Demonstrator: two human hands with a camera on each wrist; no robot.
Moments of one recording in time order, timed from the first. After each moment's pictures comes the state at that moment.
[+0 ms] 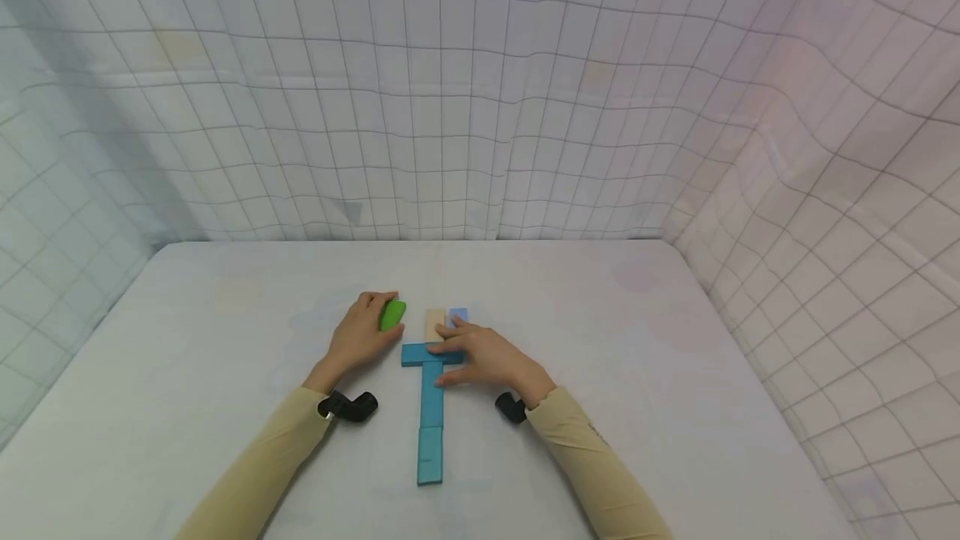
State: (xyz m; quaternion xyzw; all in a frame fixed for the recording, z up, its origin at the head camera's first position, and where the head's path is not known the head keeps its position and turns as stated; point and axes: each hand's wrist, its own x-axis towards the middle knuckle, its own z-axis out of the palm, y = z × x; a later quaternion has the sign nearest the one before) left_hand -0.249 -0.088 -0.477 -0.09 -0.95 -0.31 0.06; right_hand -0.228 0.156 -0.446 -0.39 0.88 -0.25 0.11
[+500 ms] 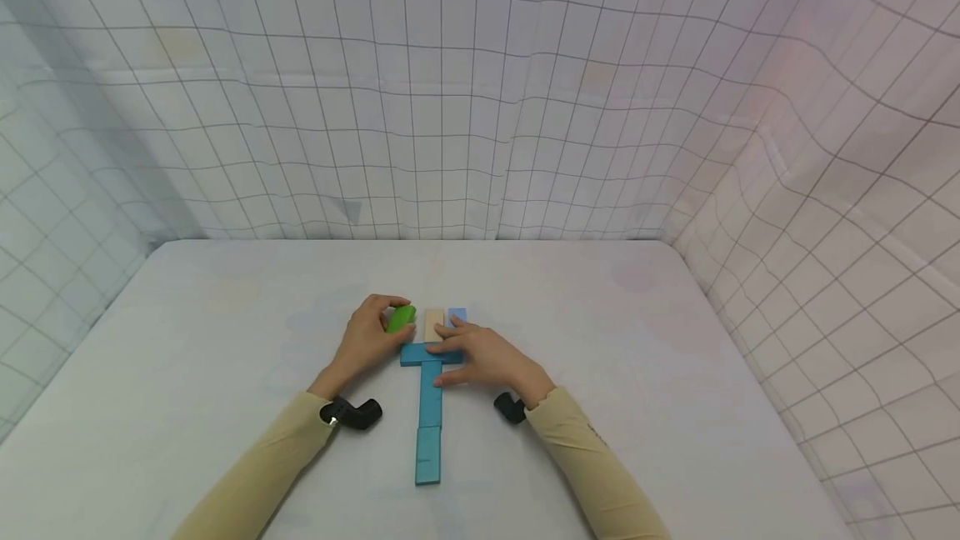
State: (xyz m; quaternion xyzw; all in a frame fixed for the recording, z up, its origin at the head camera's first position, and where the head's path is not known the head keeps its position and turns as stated) left_hand -0.244 -0.079 -0.485 -0.13 -0.89 -0.41 0.12; right_hand -0.227 0.156 -0.446 -0.39 0.88 -0.25 0.11
